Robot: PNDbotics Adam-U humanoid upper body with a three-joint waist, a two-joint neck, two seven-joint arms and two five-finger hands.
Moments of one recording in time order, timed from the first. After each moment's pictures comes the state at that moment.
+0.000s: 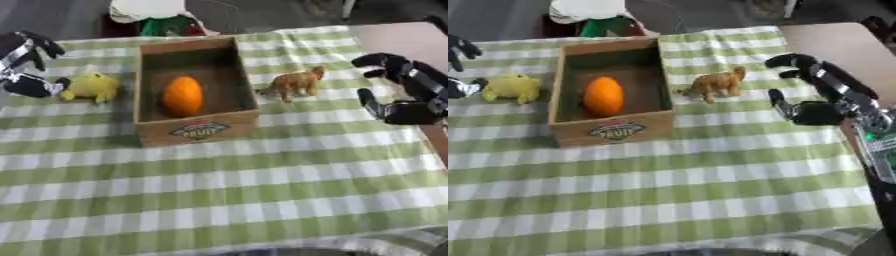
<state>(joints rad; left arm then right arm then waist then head) -0.74 0.64 -0.11 -1.01 -0.73 -0.09 -0.25 -0.48 -0.44 -0.04 -1.43 0.23 -0.31 0.51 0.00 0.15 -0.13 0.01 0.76</state>
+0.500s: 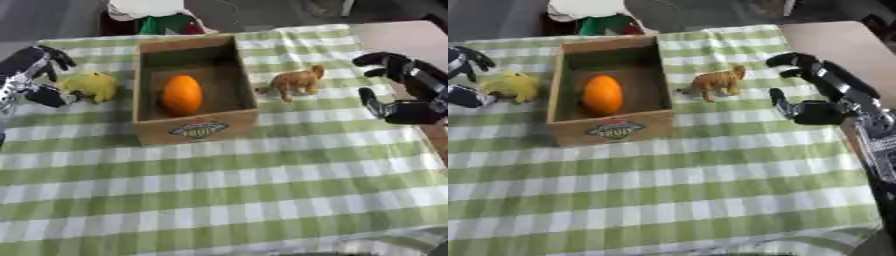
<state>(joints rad) -0.79 0.56 -0.08 -0.88 -0.87 -0.11 -0.16 -0.48 -0.44 -0.04 -1.43 0.23 -0.31 0.51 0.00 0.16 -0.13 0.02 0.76</state>
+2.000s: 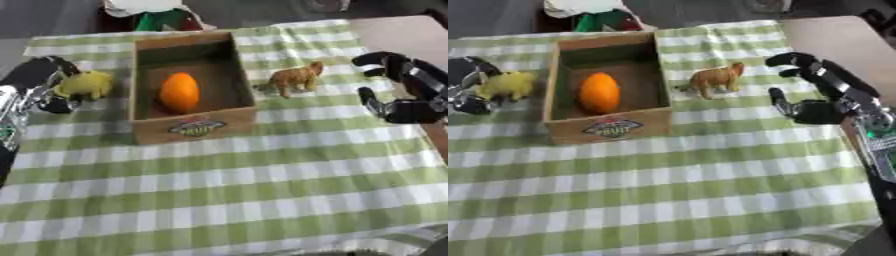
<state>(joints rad) -0.80 0.52 -0.06 -0.81 -1.13 -0.10 -0.10 -0.49 -0.44 -0.04 -1.43 0.23 -0.31 0.52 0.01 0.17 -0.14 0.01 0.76</state>
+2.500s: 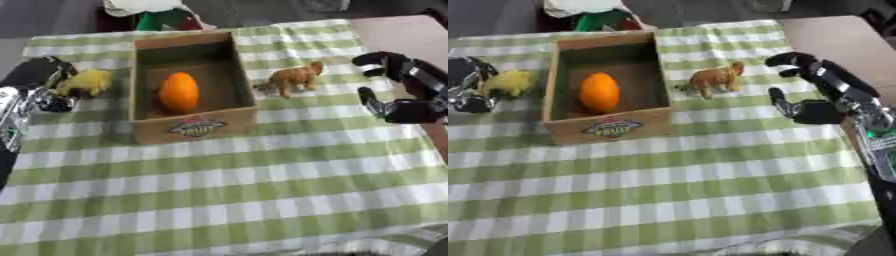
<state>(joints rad) -0.80 0.52 -0.02 -0.85 -1.10 -0.06 -0.04 -0.49 -0.44 -0.04 -1.43 0.23 -0.31 0.52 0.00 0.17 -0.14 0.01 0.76</state>
